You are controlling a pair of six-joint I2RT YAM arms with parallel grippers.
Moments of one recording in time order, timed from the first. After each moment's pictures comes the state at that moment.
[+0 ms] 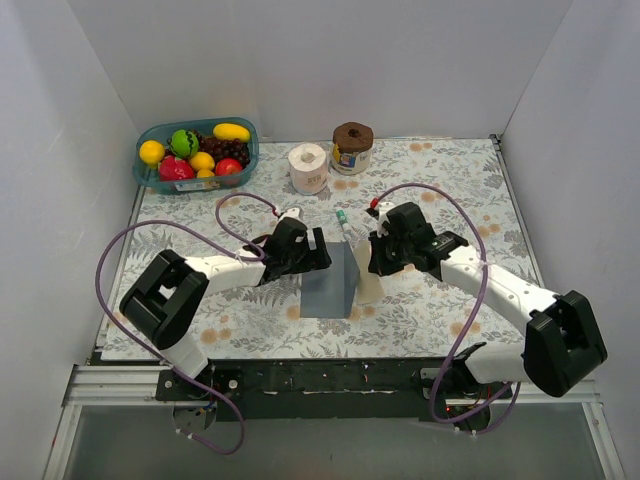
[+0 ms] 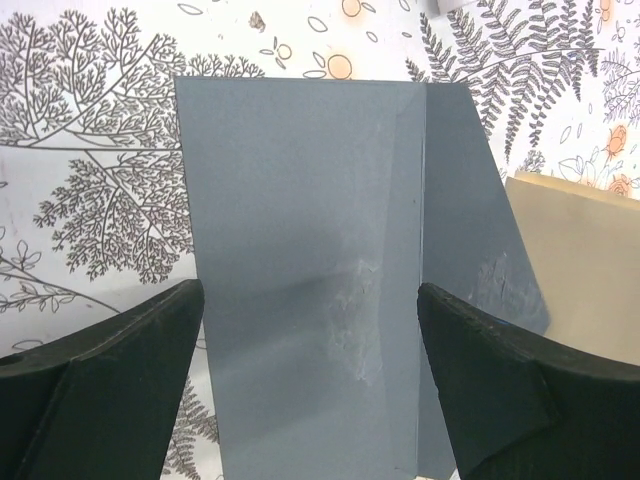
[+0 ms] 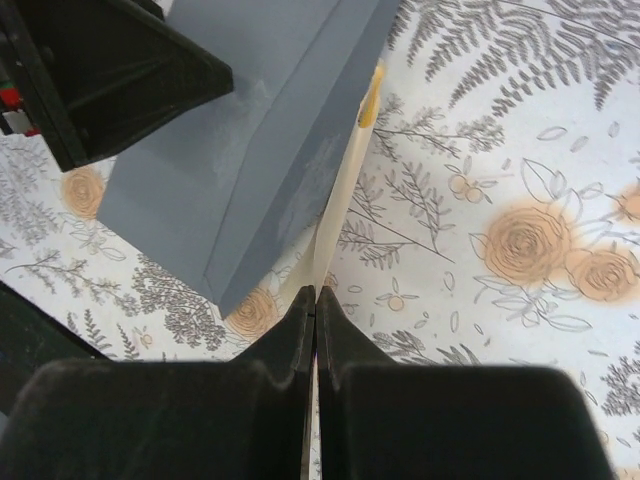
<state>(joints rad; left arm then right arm) -0.69 1.63 0.80 0.06 -0.07 -0.74 0.61 1.31 0.88 -0.44 -0.21 0.22</state>
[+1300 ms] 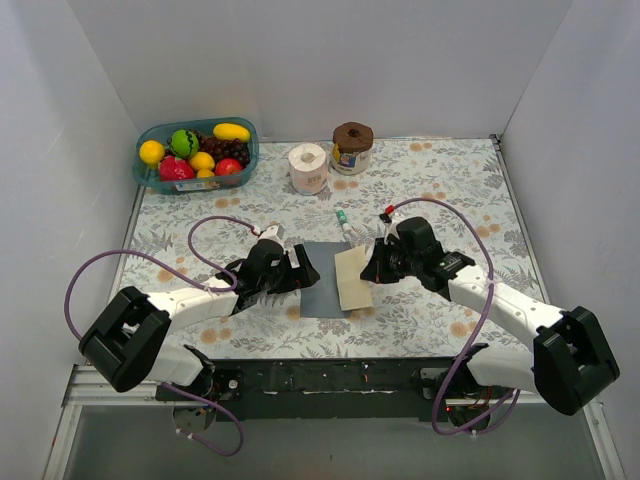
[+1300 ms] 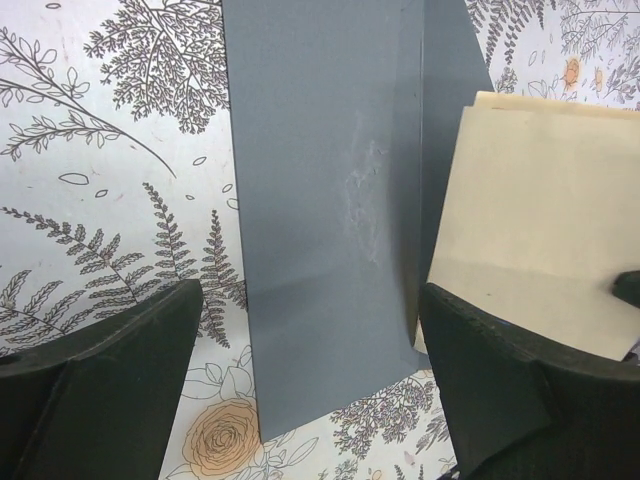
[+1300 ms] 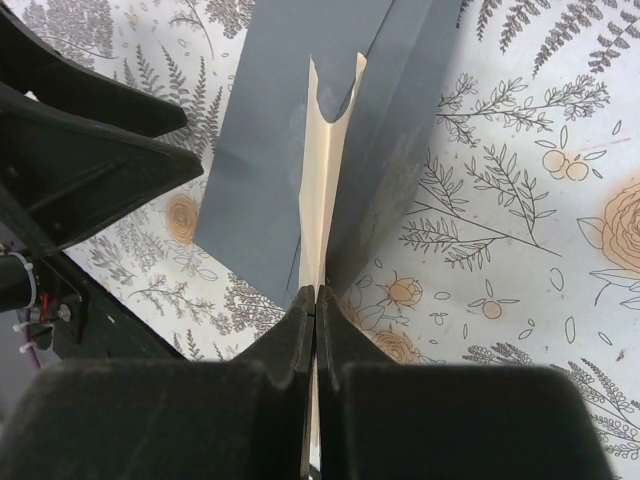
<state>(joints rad) -0.68 1.35 0.53 0.14 -0.01 -0.80 0.61 1.19 0.69 -0.21 -0.28 0.51</state>
